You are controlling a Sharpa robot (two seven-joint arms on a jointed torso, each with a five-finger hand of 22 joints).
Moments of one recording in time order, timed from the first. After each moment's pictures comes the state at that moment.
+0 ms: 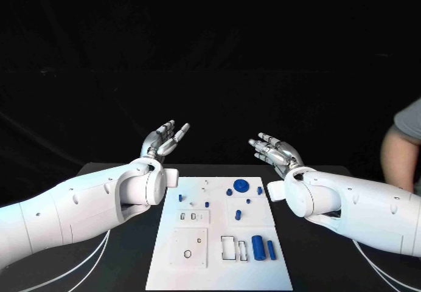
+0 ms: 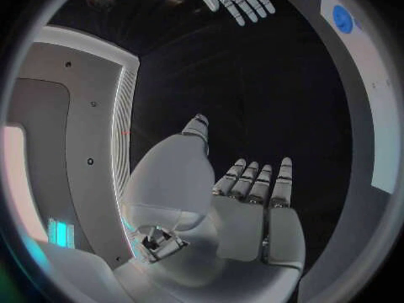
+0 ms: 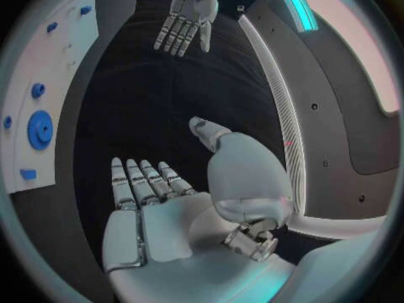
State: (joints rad) left arm 1.17 -0.70 -0.02 1.40 -0.01 -0.64 0.46; left_hand 1.32 0.01 -0.03 0.27 0.23 0.24 0.14 0.04 0.04 0.20 0.16 0.02 0.03 0.16 0.17 0.02 0.02 0.08 0.26 0.27 0.04 0.05; right arm 1.19 -0.74 -0.11 1.44 -0.04 -0.53 0.38; right_hand 1.03 -0.06 0.50 0.02 0.18 0.23 0.14 0.09 0.06 0.25 0.26 0.03 0.03 0.25 0.25 0.05 0.04 0.06 0.23 0.28 0.06 0.04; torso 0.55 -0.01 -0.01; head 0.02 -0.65
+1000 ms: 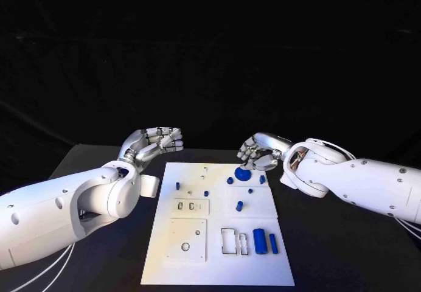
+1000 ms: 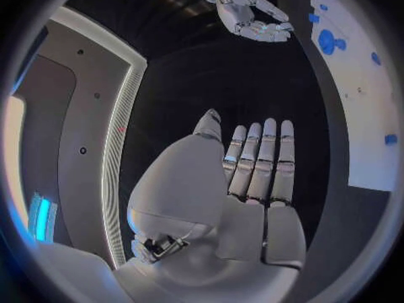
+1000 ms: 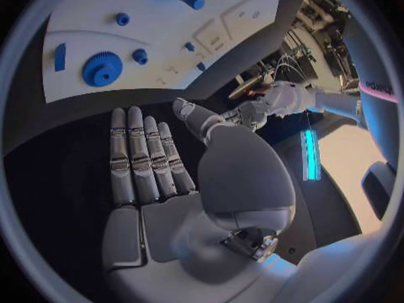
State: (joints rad) left arm 1.18 -0.91 -0.01 1.63 -0.08 -0.50 0.44; left_hand 1.53 0.04 -0.12 0.28 0.27 0.80 0.21 0.25 0.16 0.94 0.19 0.11 0.07 0.89 0.16 0.24 0.19 0.17 0.75 0.27 0.27 0.13; right arm 1.32 -0.76 -0.14 1.42 -1.21 -0.30 0.02; right_hand 1.22 -0.16 0.49 -0.13 0.19 0.88 0.21 0.29 0.21 1.05 0.16 0.10 0.08 1.07 0.12 0.25 0.26 0.16 0.92 0.23 0.29 0.13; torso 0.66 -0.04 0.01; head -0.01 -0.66
